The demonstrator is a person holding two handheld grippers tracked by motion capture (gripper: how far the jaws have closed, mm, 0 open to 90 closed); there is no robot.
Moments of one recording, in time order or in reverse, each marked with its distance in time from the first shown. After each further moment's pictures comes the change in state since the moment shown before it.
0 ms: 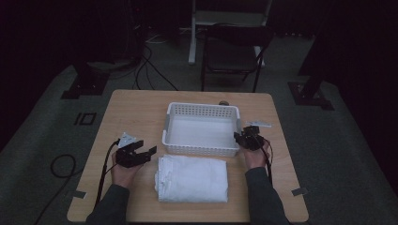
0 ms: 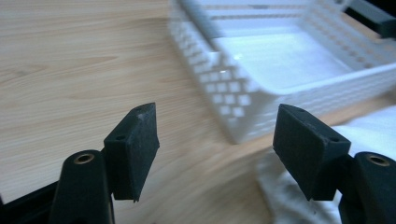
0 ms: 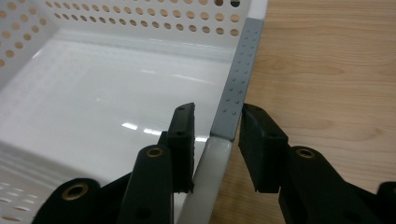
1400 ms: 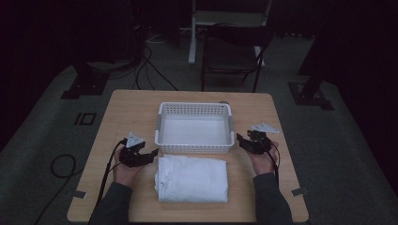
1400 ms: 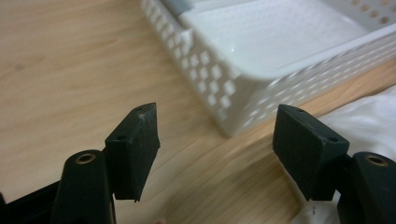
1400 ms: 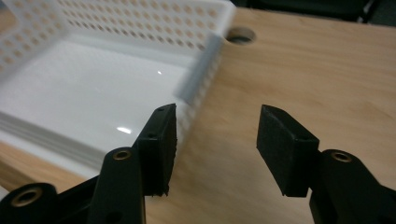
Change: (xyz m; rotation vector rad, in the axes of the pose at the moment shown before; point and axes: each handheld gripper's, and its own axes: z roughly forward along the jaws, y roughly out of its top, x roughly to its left) left arm 0.009 -0.008 0.014 0.103 0.063 0.066; right arm -0.012 -0.013 -0.034 -0.095 0.008 -0.140
